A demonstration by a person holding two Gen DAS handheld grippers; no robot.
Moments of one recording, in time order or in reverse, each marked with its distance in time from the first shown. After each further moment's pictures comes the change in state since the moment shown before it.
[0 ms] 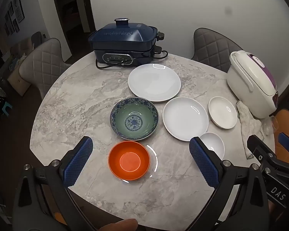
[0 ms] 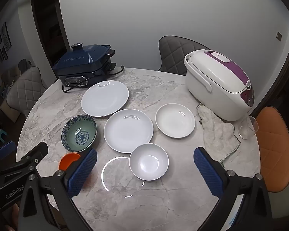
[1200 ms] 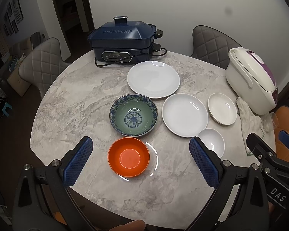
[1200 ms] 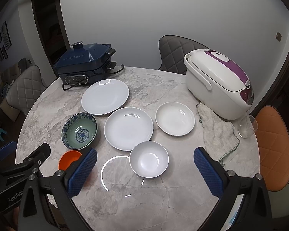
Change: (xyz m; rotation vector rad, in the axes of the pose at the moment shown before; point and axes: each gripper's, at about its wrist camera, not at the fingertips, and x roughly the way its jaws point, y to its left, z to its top) left arm -0.002 0.000 -0.004 0.001 0.002 0.002; right arm -0.002 0.002 -0.006 0.001 0.004 0.002
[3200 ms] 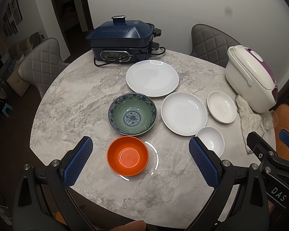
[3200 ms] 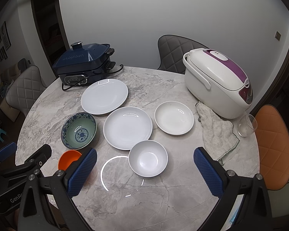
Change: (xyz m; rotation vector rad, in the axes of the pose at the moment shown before) left arm 0.001 0.000 -0.002 0.003 0.002 0.004; right arm -0.001 -0.001 -0.001 -0.001 0.000 -0.002
